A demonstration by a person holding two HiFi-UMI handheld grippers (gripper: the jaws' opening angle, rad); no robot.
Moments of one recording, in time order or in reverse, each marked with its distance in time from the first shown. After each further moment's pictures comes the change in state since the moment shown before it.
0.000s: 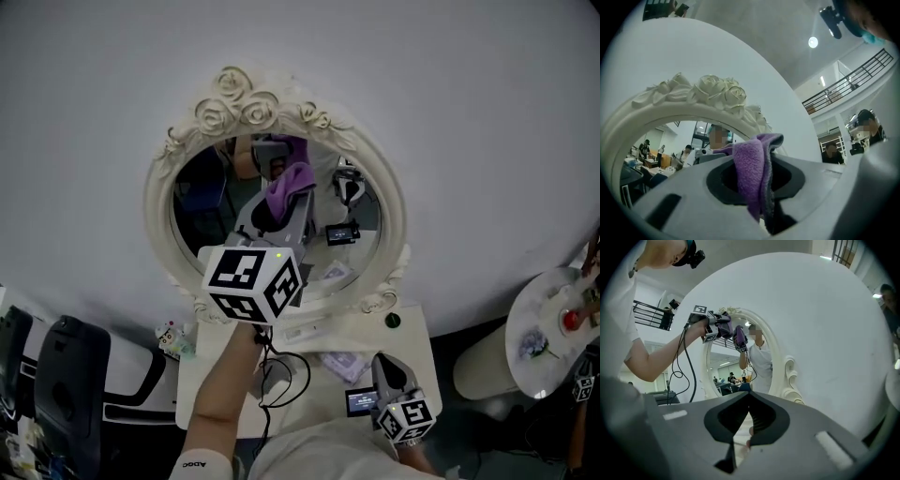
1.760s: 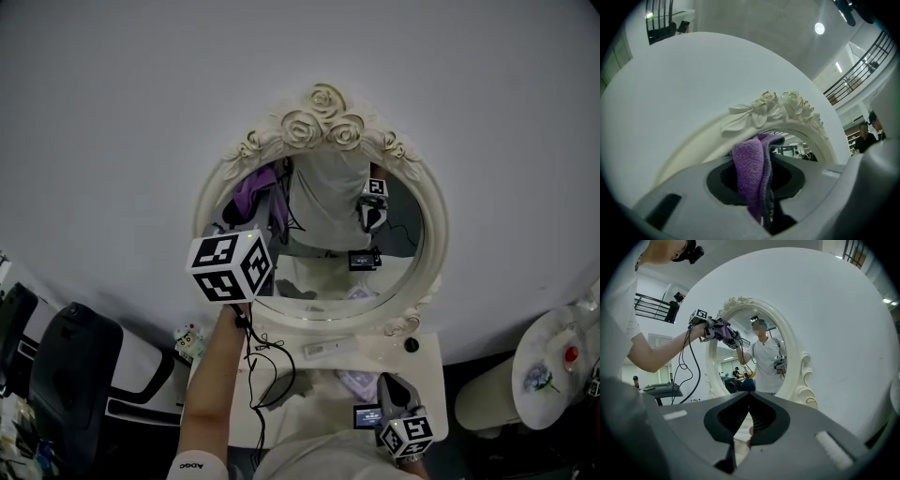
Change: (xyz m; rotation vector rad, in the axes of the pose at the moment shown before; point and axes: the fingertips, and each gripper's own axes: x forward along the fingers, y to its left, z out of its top) left arm -0.059 0.160 0.027 0.055 -0.003 0.287; right arm 0.026 0.041 -0.012 -0.069 0.061 0.035
